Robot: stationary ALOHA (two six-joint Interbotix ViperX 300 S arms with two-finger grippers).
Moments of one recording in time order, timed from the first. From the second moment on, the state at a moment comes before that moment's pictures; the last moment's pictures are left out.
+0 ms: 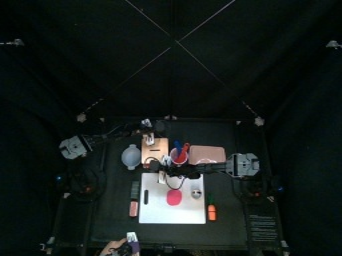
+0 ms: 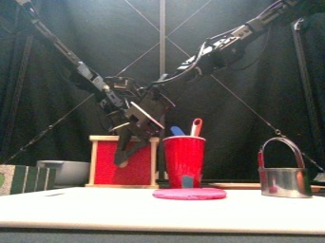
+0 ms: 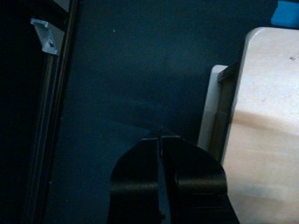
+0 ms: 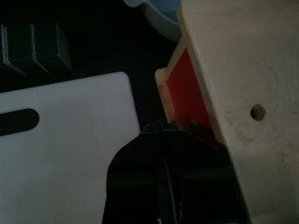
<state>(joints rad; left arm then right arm) 0.65 0.18 0.35 -0.17 0.46 0.61 -0.08 0.38 0.18 -0.65 0.28 0.62</state>
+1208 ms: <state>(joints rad) -0.02 -0.28 0.90 -0.59 -0.59 0.58 0.25 -0.30 0.77 -0.39 0.52 0.63</state>
